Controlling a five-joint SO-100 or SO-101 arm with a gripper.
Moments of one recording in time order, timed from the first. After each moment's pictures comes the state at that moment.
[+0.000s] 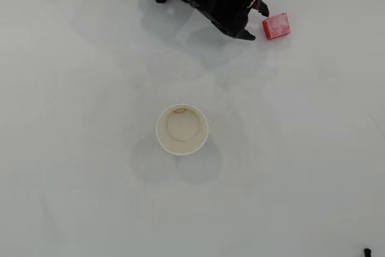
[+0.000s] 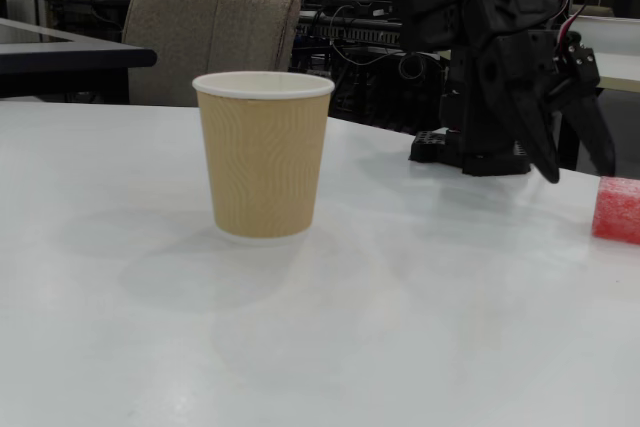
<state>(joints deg) -52.9 184.4 176.0 50.6 -101.3</state>
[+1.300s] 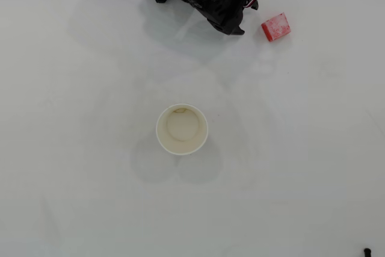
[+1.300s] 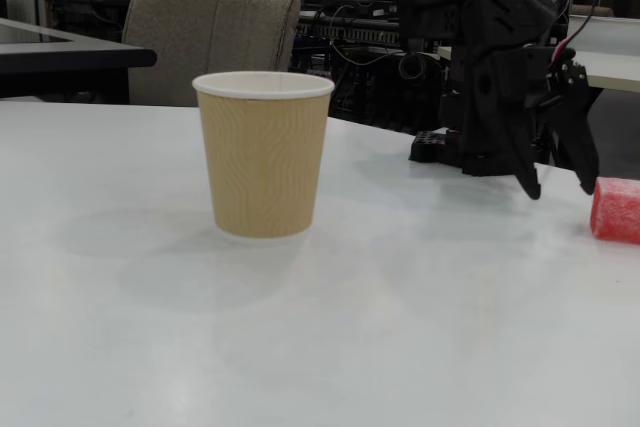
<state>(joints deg) -53.5 176.9 174.2 53.6 -101.3</state>
